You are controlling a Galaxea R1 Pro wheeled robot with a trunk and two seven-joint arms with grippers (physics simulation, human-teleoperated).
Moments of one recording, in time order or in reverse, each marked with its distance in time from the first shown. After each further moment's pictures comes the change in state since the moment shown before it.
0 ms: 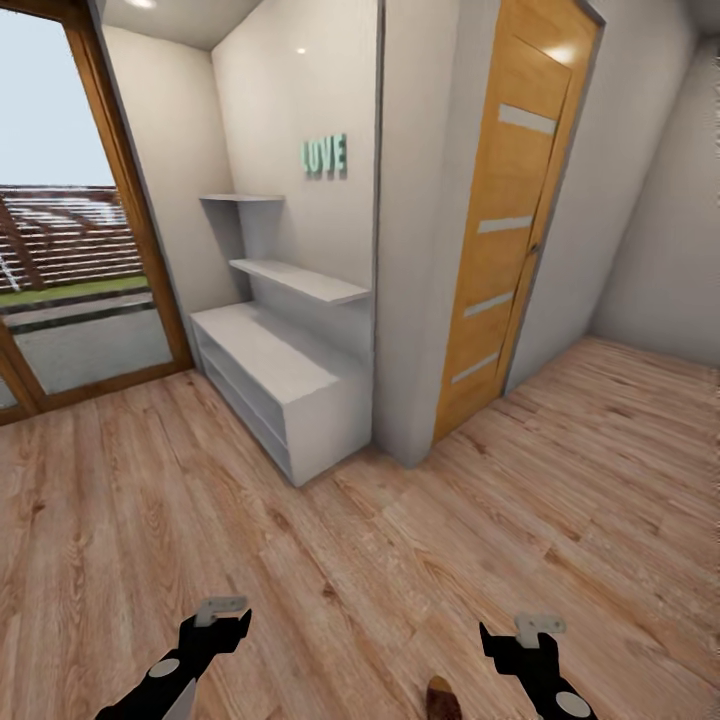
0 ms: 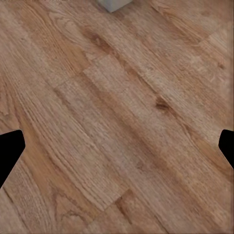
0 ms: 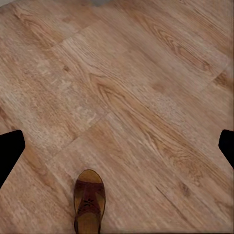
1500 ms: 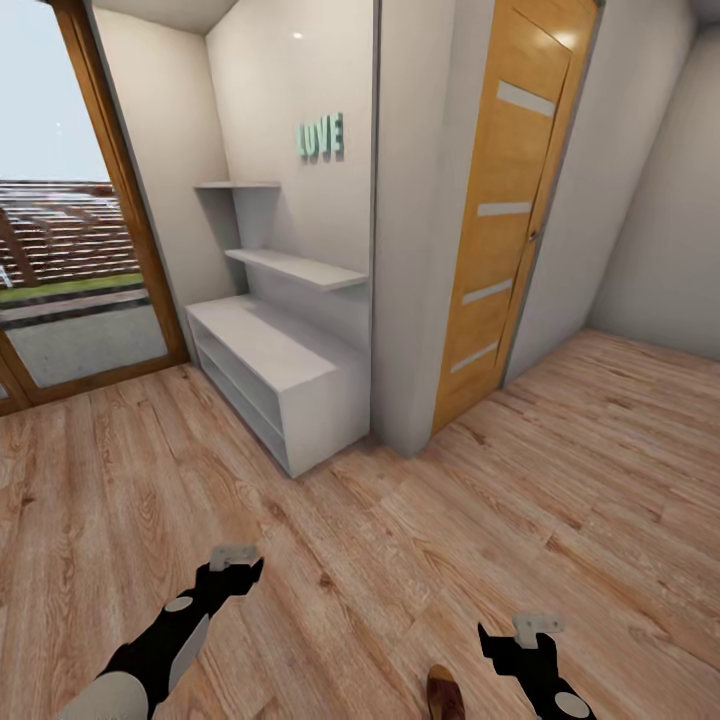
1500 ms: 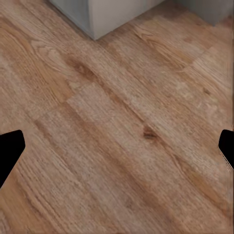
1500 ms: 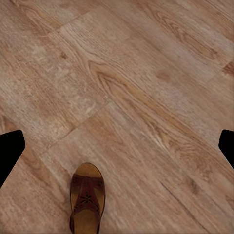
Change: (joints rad) left arm -0.082 -0.004 0.001 -0.129 -0.007 0.127 -0.040; right arm 0.000 0.000 0.006 0.002 0.004 -0.002 0.006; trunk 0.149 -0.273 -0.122
